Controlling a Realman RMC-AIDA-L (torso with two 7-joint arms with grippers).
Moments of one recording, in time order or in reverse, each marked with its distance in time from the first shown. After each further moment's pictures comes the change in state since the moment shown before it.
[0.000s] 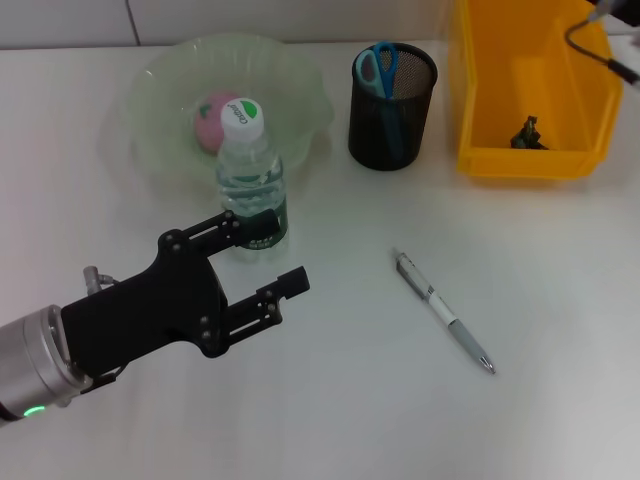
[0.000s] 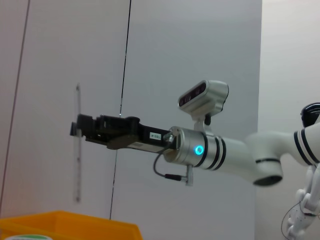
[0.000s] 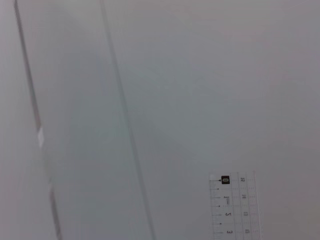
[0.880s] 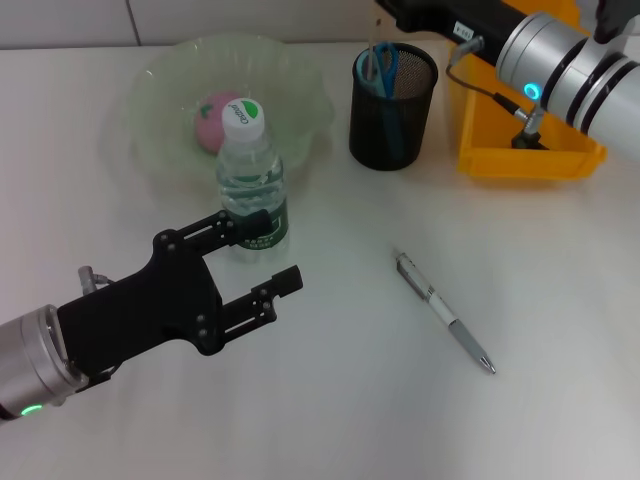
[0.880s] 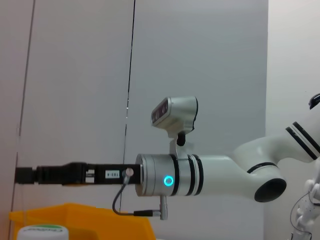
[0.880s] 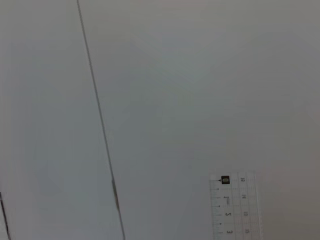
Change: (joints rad) left arm 0.006 0.005 -0.002 0.002 0.000 -0.023 0.016; right arm 0.212 0.017 -0.050 0.417 0.204 0.303 -0.454
